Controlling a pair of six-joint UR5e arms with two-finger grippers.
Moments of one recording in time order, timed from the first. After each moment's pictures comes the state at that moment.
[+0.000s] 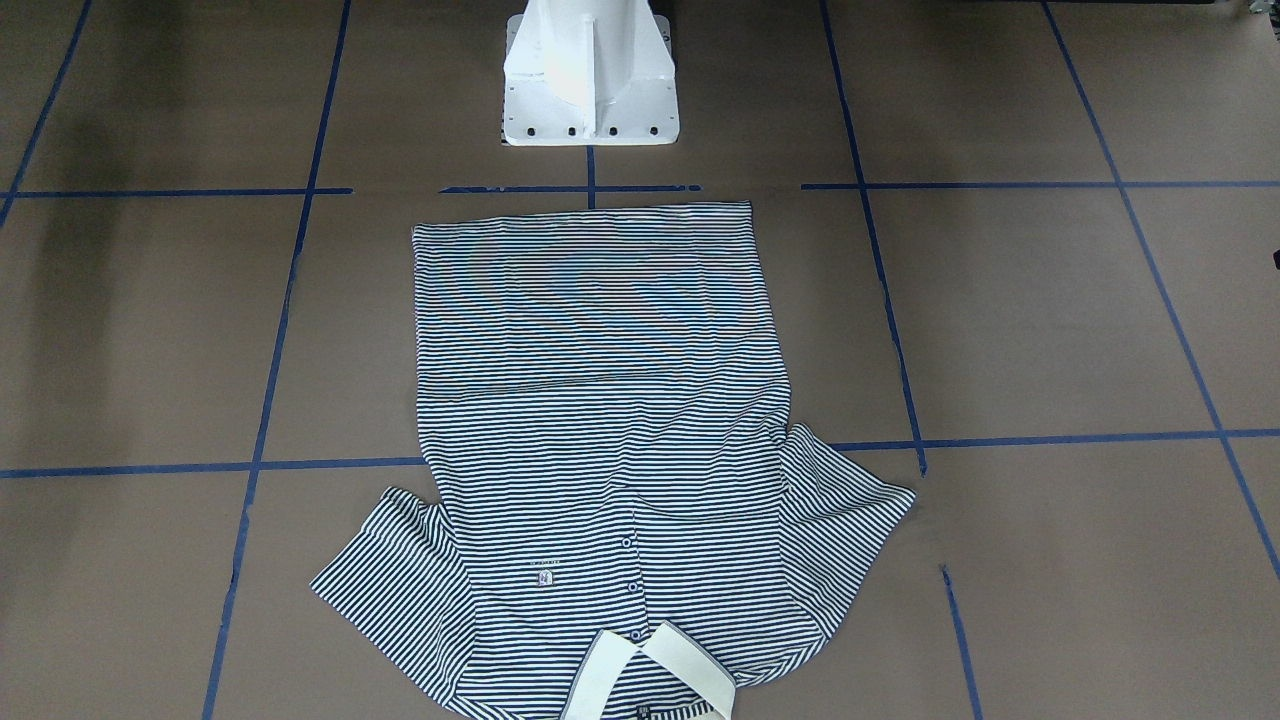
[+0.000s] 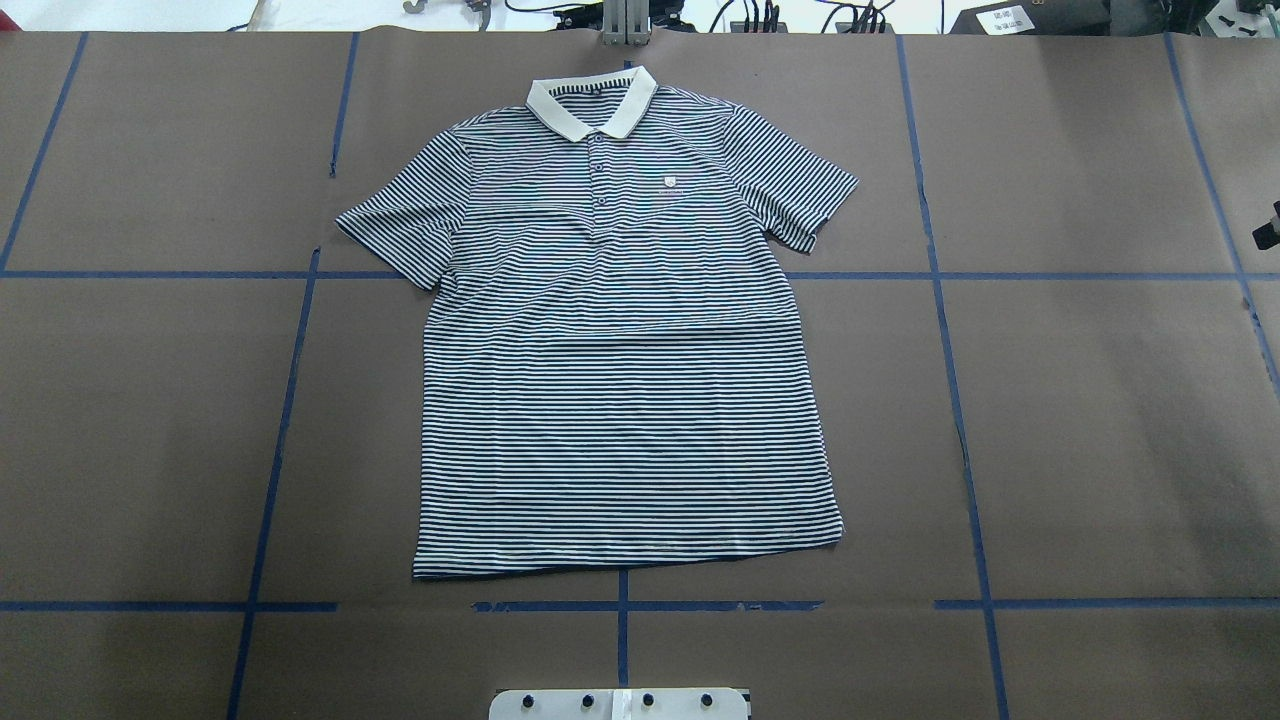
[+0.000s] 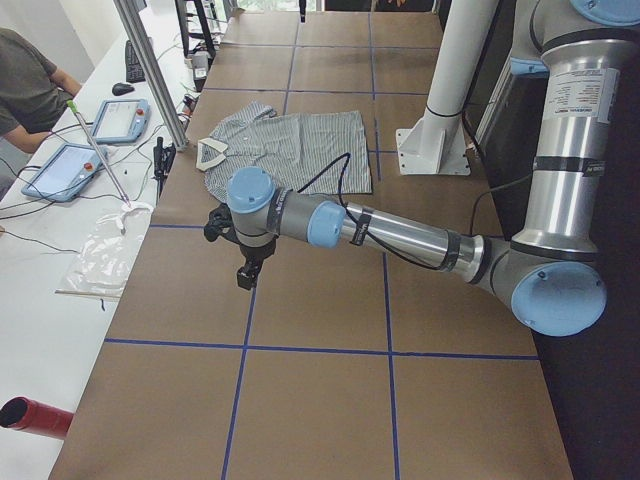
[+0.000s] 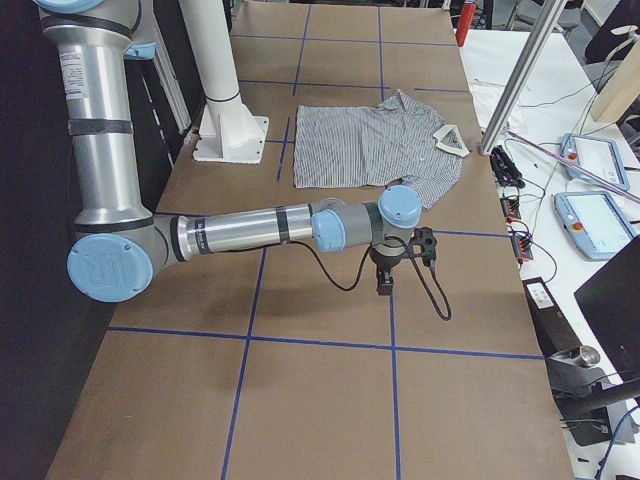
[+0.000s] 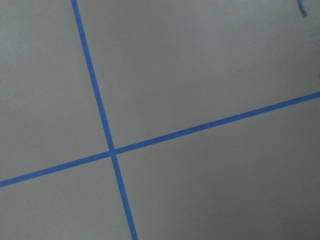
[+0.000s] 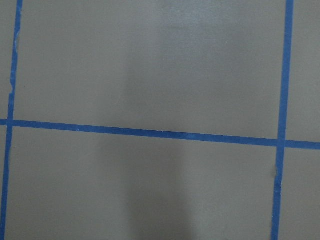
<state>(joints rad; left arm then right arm) -1.50 -1.62 -1.77 -1.61 -2.45 0.11 1.39 -1.49 1.65 -1.48 2.43 0.24</state>
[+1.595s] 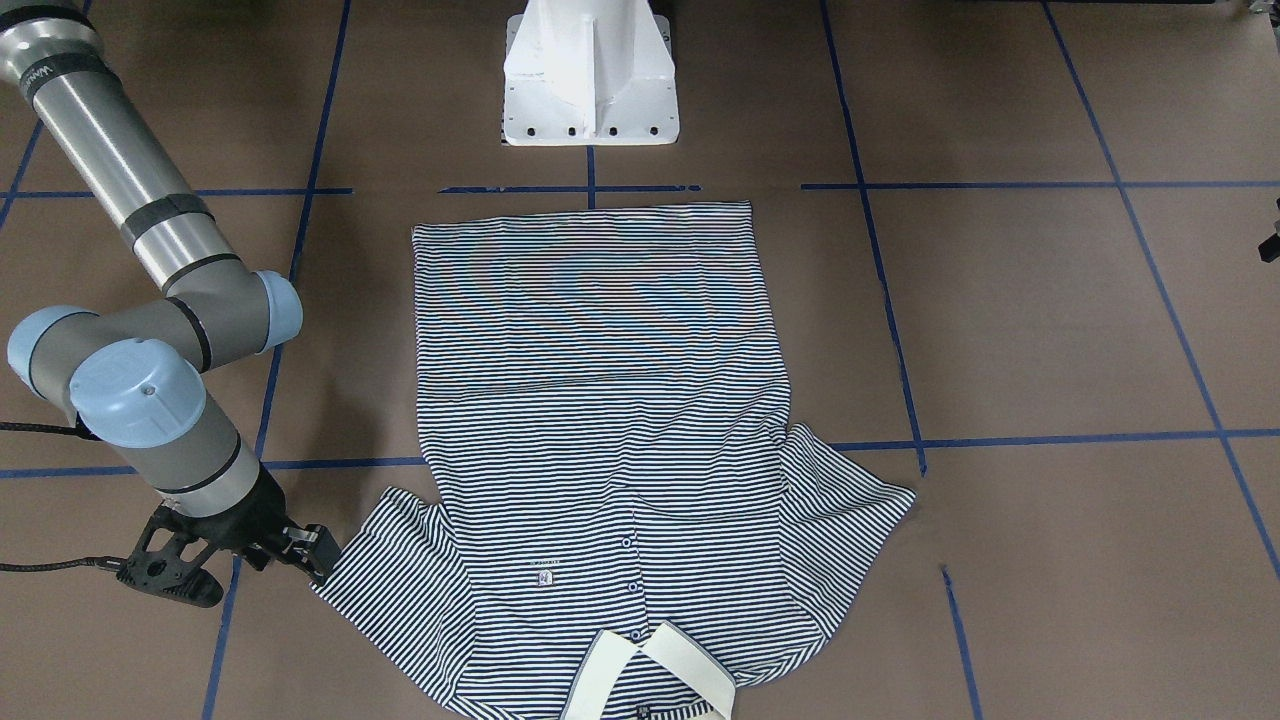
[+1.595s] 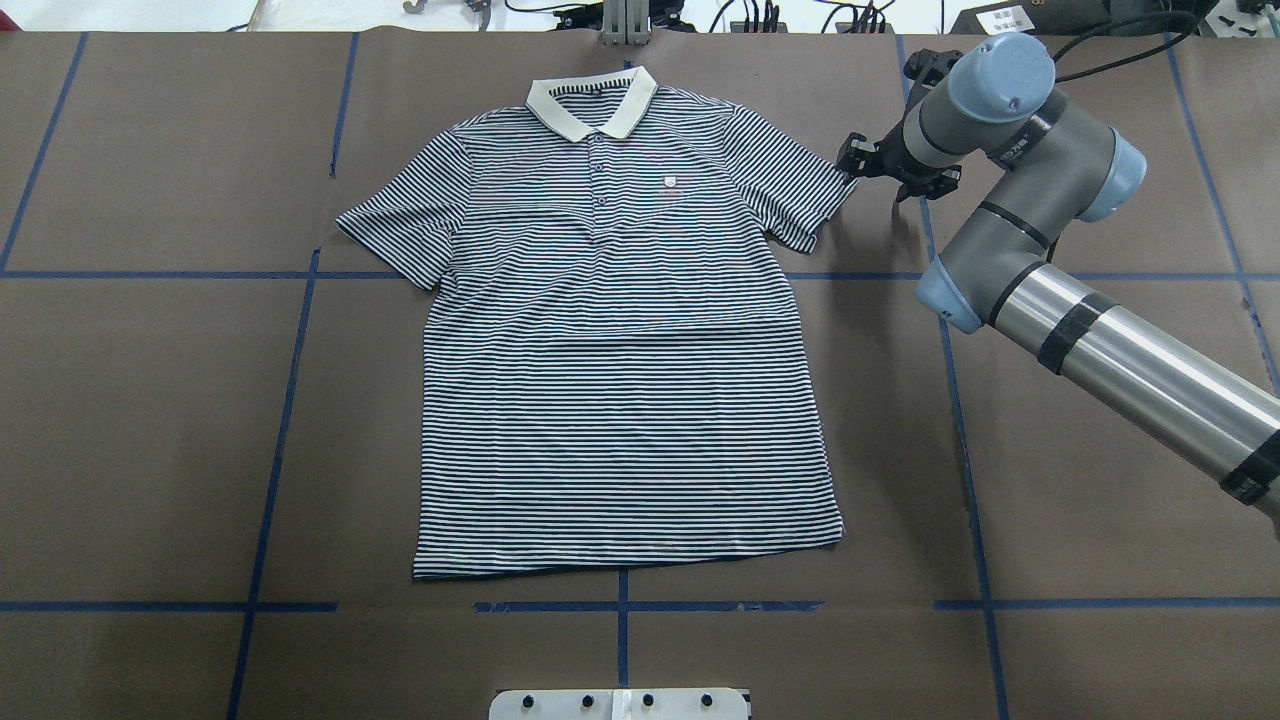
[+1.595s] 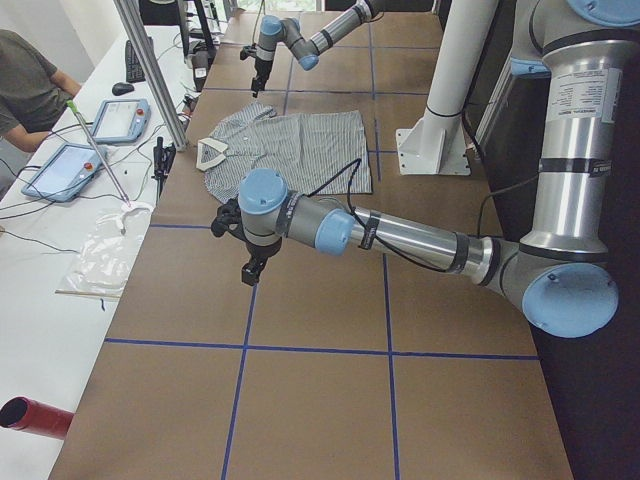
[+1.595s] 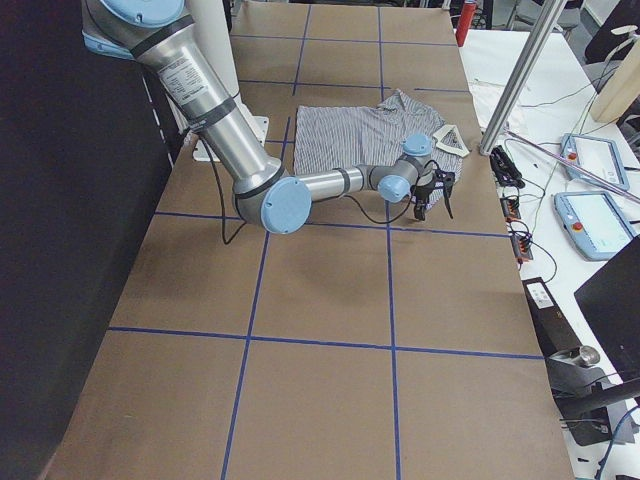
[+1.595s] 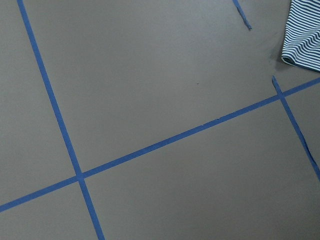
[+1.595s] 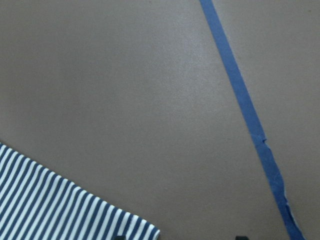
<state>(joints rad) -1.49 -1.59 -1.79 -1.70 -2.46 0.06 0.90 -0.90 1.03 -0.92 1.93 1.24</state>
